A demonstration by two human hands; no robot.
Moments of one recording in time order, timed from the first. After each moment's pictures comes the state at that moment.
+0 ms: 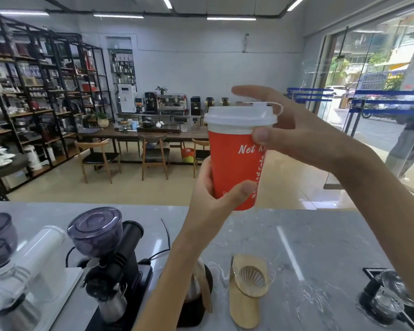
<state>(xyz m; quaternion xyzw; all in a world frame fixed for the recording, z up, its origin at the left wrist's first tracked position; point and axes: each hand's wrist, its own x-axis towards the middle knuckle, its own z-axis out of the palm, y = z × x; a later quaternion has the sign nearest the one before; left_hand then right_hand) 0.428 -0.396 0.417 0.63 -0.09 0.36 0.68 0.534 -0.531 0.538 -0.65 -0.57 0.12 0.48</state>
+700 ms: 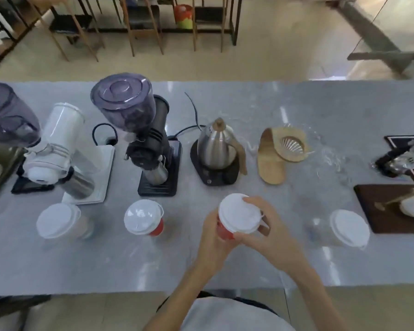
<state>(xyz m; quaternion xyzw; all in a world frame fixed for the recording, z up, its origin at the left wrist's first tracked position) 0.251 -0.390 0.119 0.68 0.20 0.15 0.69 0.335 -0.522 0.161 -0.73 -0.23 0.27 0.58</state>
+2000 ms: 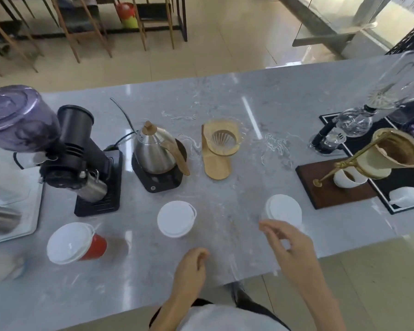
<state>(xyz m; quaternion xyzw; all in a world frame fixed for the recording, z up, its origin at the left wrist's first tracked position) 0.252 -0.473 0.023 0.85 0.26 -0.08 0.45 0.360 -0.677 0.155 -0.89 -0.16 0.03 0.43</state>
